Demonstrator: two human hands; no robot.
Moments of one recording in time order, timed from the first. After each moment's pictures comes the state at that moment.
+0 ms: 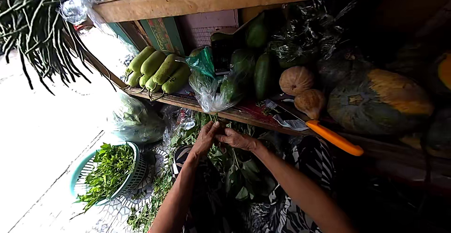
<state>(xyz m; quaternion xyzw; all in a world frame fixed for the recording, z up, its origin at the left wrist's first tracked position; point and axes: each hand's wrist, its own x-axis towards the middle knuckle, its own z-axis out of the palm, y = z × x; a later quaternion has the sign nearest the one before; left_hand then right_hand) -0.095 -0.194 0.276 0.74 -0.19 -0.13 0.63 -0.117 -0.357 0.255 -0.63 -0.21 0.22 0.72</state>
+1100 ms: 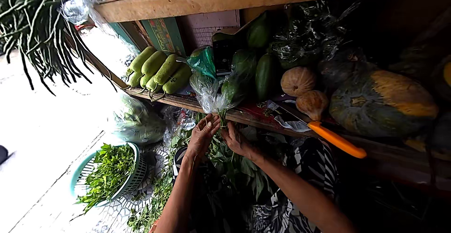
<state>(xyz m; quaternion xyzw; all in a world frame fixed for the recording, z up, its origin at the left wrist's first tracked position) -0.095 -0.188 0.280 0.49 -0.04 -0.13 0.86 -0.125 -0.346 0.248 -0.83 -0.12 0.02 0.54</state>
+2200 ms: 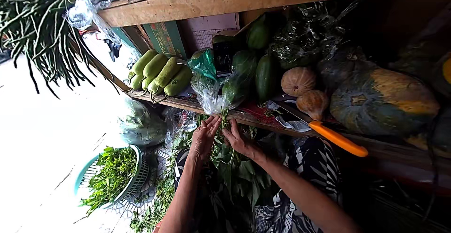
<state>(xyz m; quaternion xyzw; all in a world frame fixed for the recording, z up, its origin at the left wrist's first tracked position) -0.096 -0.192 0.277 0.43 0.00 -0.11 0.90 -0.124 -0.343 0.247 -0.72 -0.11 0.03 0.68</state>
